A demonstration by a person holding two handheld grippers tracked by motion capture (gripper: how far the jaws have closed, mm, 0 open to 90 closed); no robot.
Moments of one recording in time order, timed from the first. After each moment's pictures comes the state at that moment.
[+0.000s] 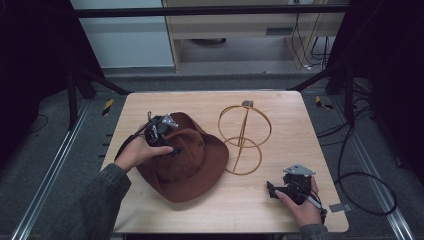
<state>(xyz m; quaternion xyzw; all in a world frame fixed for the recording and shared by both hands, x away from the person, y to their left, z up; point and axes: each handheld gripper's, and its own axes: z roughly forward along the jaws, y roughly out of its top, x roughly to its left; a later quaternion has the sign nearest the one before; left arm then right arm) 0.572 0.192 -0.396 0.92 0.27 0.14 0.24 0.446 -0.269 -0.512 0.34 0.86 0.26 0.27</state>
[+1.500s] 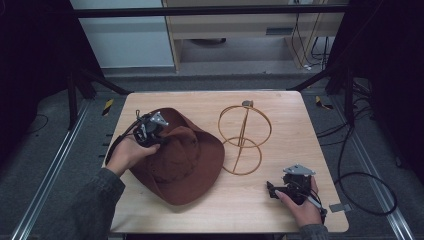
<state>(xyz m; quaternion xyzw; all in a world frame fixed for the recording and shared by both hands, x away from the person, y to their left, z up) 0.552 0.217 -0.370 0.91 0.29 0.14 0.26 0.446 -0.269 -0.512 0.34 0.86 0.26 0.27</state>
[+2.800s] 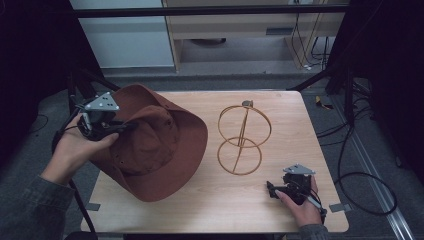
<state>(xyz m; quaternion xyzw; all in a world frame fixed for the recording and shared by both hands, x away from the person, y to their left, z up) 0.488 0.284 -0.251 0.87 0.28 0.21 0.34 0.447 -0.269 -0.512 0.34 0.86 0.26 0.27</state>
